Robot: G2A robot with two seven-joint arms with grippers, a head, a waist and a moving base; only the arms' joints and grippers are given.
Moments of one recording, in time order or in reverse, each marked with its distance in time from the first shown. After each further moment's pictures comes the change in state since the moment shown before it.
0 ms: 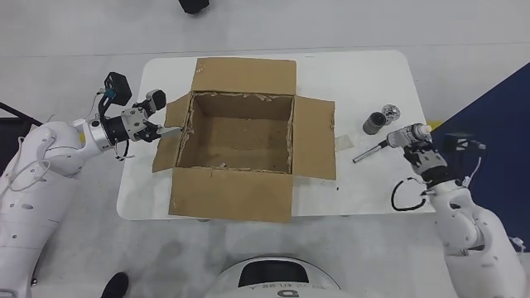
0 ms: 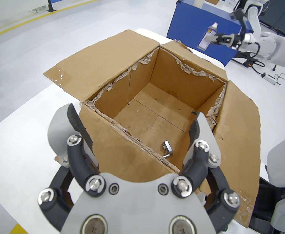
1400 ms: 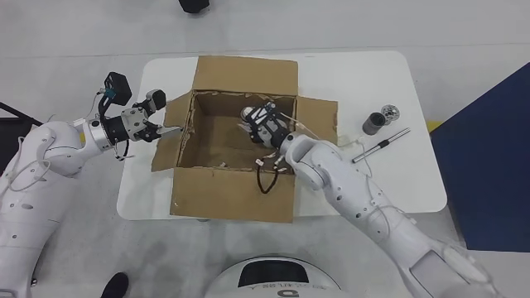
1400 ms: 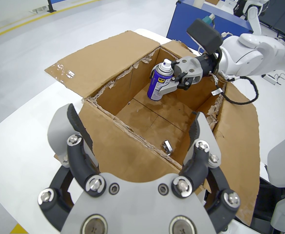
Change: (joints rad) left arm 0.000 0.000 0.000 0.000 0.000 0.000 0.000; right arm 0.841 -0.202 -1.040 0.435 -0.339 0.243 0.239
